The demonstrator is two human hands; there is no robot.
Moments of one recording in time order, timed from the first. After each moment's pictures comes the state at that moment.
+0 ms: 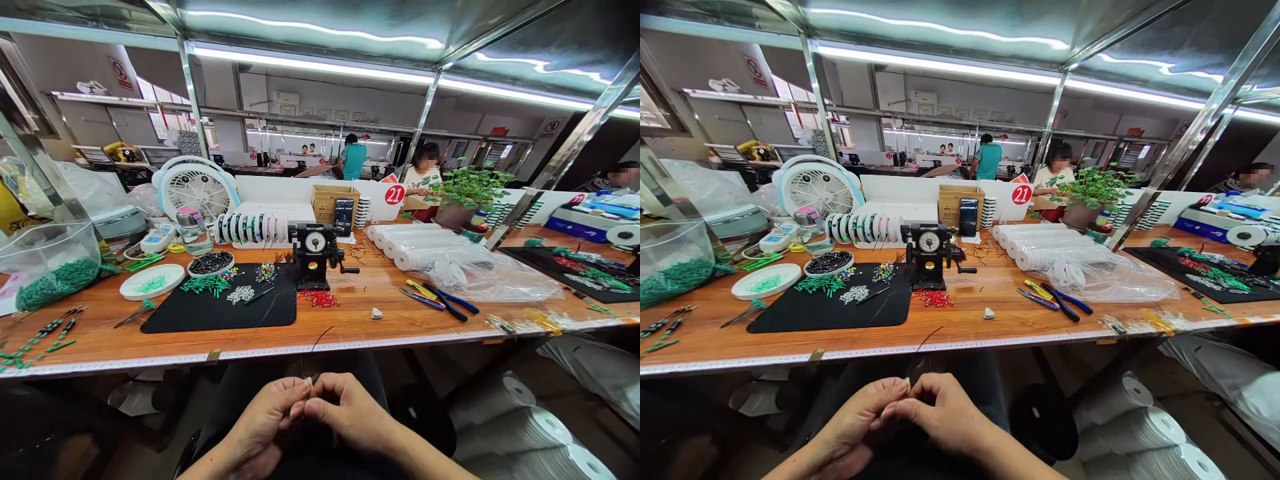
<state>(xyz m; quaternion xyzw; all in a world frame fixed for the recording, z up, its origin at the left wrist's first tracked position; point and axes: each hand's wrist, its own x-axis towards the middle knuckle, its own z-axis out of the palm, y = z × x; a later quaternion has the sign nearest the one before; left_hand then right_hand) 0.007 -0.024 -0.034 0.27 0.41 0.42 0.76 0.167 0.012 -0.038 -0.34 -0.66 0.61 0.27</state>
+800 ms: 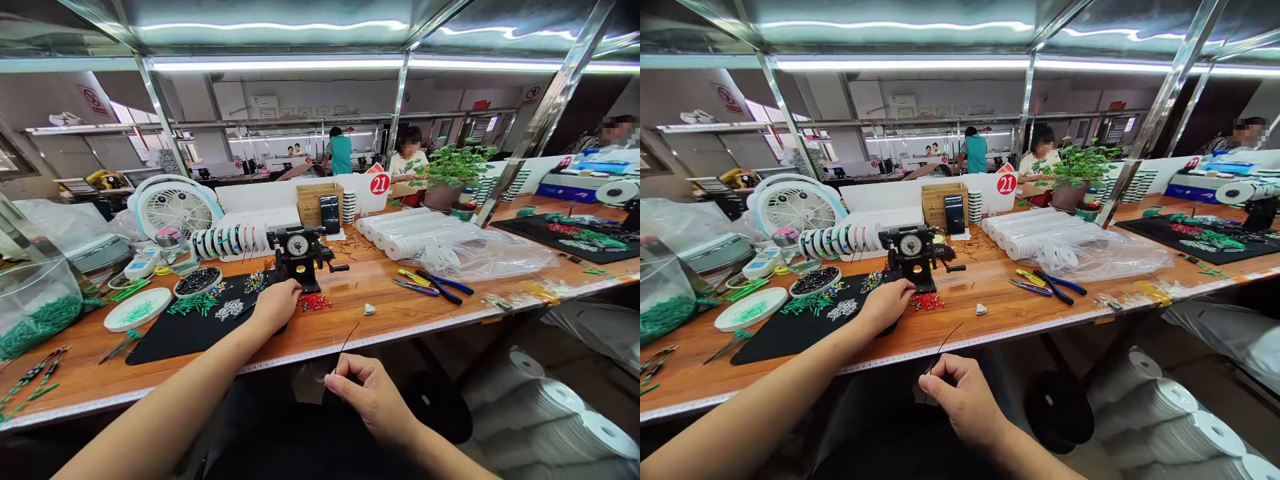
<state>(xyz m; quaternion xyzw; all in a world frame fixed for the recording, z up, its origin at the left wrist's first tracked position) -0.004 0.132 0.024 0.74 0.65 0.14 0.01 0.189 0.017 -0.020 -0.34 -0.58 0.60 0.43</state>
